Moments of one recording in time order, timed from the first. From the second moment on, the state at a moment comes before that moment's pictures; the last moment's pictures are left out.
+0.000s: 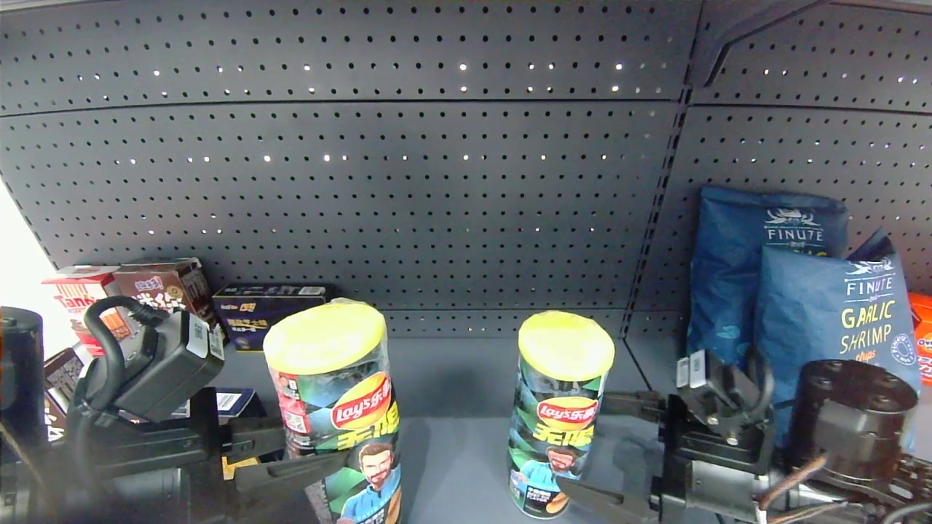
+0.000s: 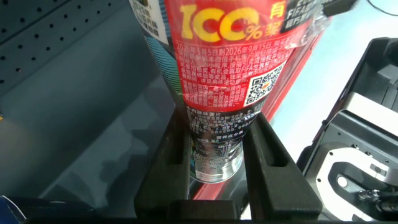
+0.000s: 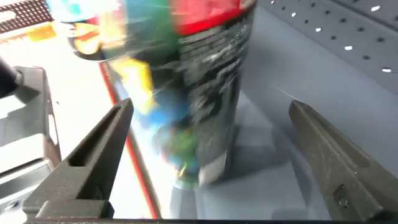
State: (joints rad) left arm -0.39 1.20 -0.51 -0.24 -0.51 0.18; right arm 0.63 1.67 -0.26 -1.22 0.45 -0.10
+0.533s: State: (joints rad) left arm -0.39 1.20 -0.52 -0.24 -0.51 0.17; right arm 0.39 1.09 -0.12 -0.92 0.22 -0.10
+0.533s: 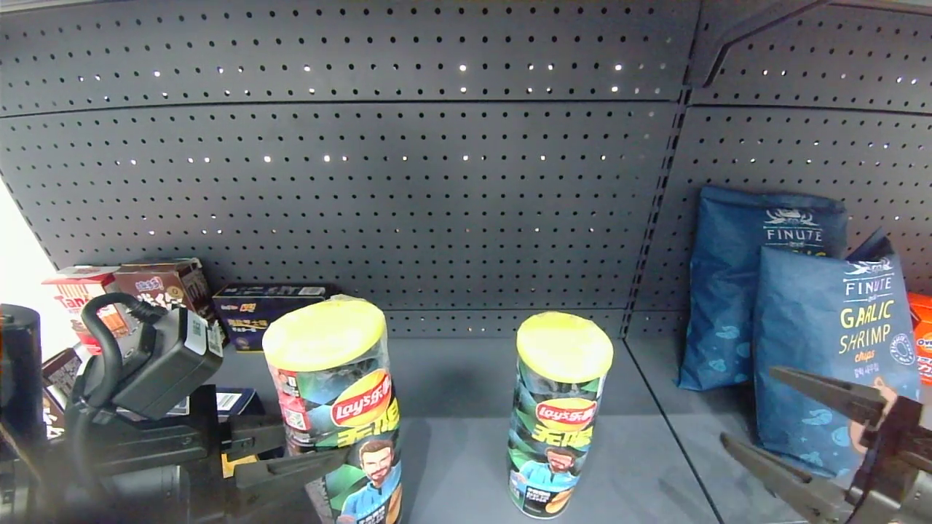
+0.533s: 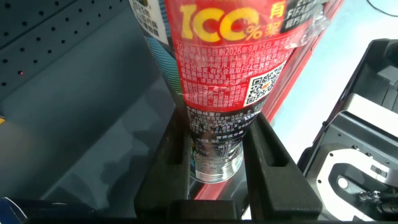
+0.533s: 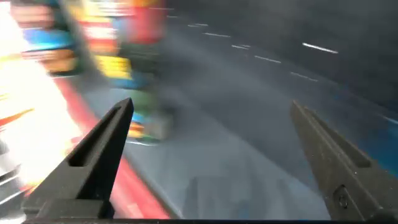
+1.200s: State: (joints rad) left arm -0.40 1.21 -0.56 -0.24 -0.51 0.18; right arm 0.11 0.35 -0.03 -0.30 -0.04 -0.13
